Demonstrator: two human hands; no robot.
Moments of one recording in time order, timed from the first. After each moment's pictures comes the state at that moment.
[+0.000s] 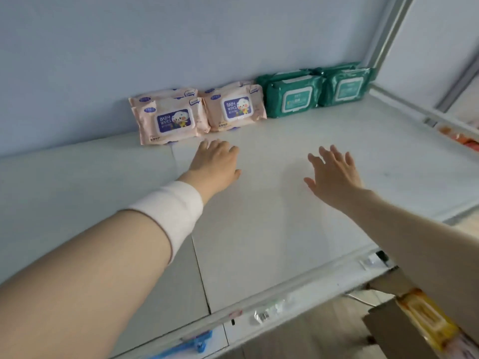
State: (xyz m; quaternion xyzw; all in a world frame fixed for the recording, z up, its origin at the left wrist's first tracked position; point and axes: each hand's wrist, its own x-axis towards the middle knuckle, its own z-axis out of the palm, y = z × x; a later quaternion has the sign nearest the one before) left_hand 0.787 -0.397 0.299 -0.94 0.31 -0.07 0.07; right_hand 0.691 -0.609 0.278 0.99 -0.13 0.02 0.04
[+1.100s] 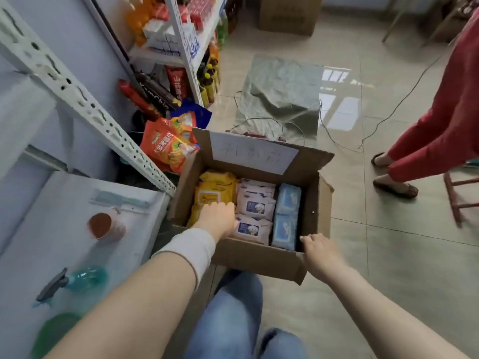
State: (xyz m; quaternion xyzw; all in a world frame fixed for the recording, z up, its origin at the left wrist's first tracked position) left_hand 0.356 -0.928 0.040 -0.68 0.66 0.25 0.22; right_hand 0.123 -0.912 0.021 0.75 -0.57 -0.27 -0.22
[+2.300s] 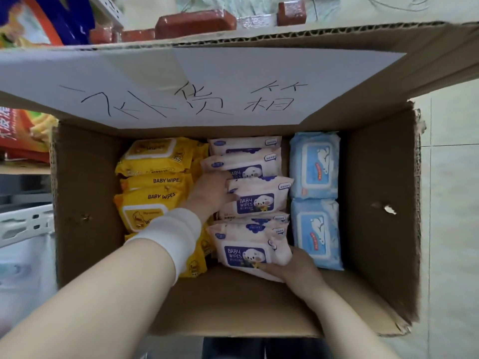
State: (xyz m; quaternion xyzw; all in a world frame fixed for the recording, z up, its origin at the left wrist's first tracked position) left_hand 0.368 -1.115 -0.339 -0.65 0.61 0.42 0.18; right_hand 0.185 -0.987 -0.291 0.26 -0.69 -0.02 -0.68
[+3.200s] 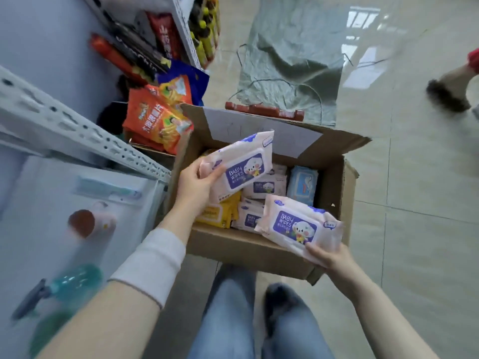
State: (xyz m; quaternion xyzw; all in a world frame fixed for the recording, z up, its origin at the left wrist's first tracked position) left_hand 0.414 -0.993 -0.018 -0.74 0.31 0.44 -0.41; right_hand 0.115 -0.939 -0.064 0.23 -0.63 0.20 -0.71
